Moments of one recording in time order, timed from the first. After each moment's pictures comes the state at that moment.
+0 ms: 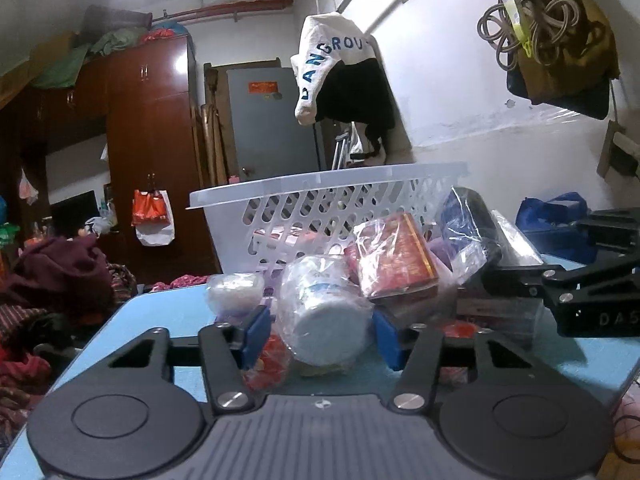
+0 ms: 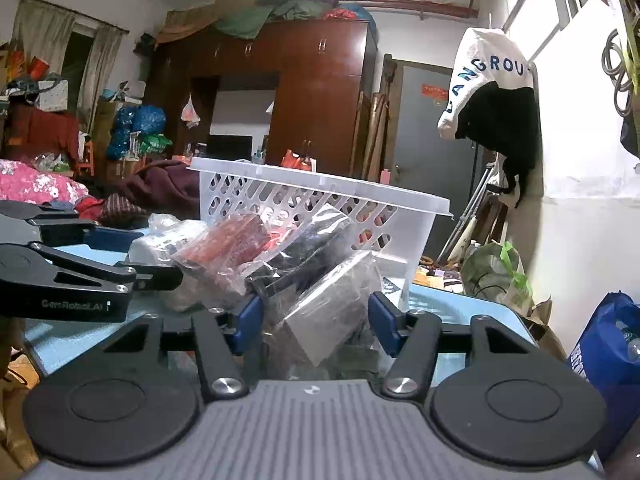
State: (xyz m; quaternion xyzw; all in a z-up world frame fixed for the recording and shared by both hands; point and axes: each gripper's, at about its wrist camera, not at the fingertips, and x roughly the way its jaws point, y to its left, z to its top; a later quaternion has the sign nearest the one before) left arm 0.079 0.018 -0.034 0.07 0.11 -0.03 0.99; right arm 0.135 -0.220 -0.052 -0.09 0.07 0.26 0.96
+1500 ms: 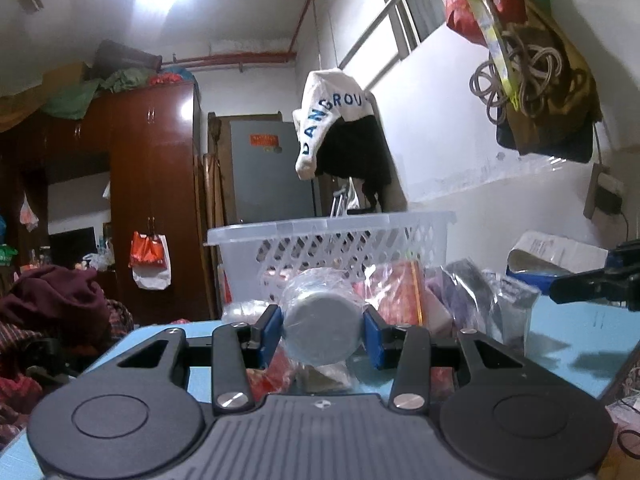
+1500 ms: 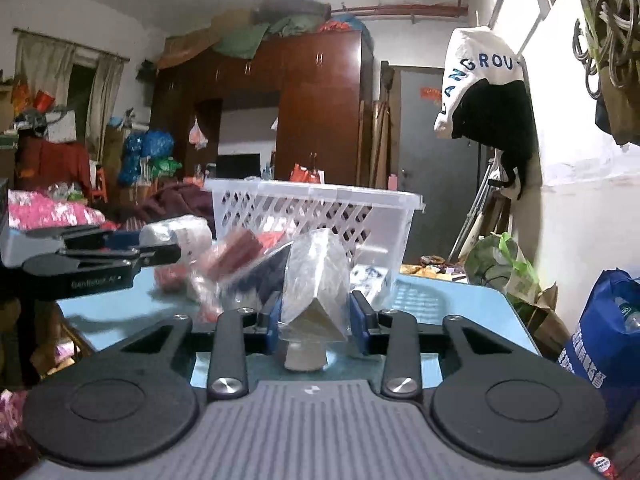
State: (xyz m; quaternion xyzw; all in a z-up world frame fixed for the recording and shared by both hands) left arm 0.049 0.035 -0.040 0.05 0.01 -0.04 1.00; right arm 0.111 -0.267 -0.043 -0.05 0.06 0.28 0.96
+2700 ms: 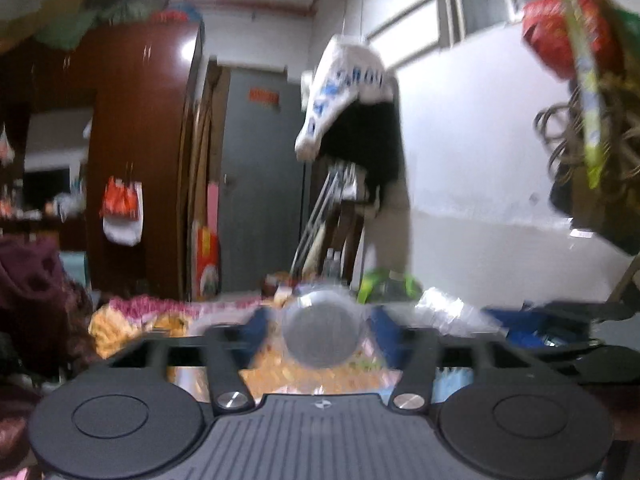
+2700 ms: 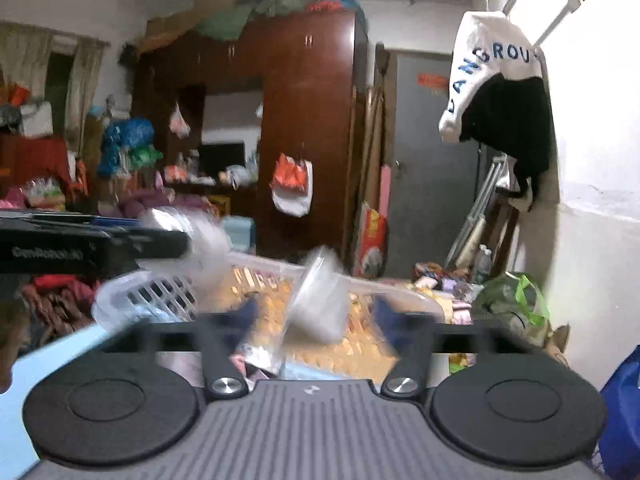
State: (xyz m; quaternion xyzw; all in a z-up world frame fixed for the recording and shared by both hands) left arm 0.217 0.061 0.089 -0.03 0.11 -0.07 0.99; right arm 0.265 -0.188 0.041 -0.07 0.10 0.26 0.96
